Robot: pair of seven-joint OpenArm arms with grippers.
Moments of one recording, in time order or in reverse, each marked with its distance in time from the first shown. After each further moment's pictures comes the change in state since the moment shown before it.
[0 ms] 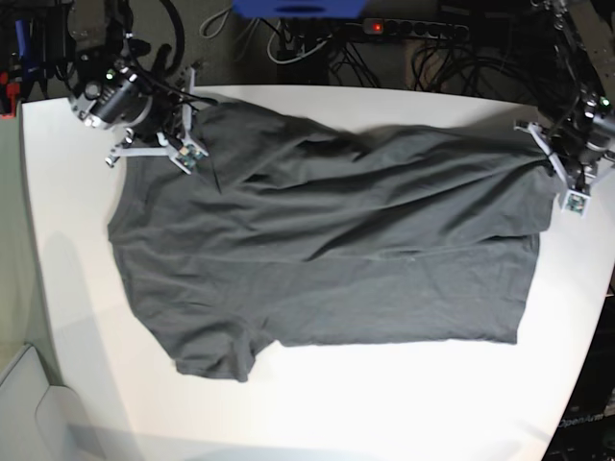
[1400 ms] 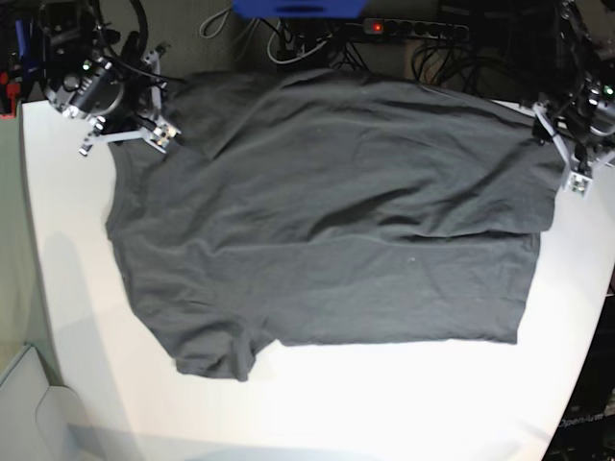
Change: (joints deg) left arm 3.5 -1.6 -2.6 -1.1 -0.9 -0.7 -0.5; right arm -3.7 9.2 0.2 0.0 0.1 0.0 -0.2
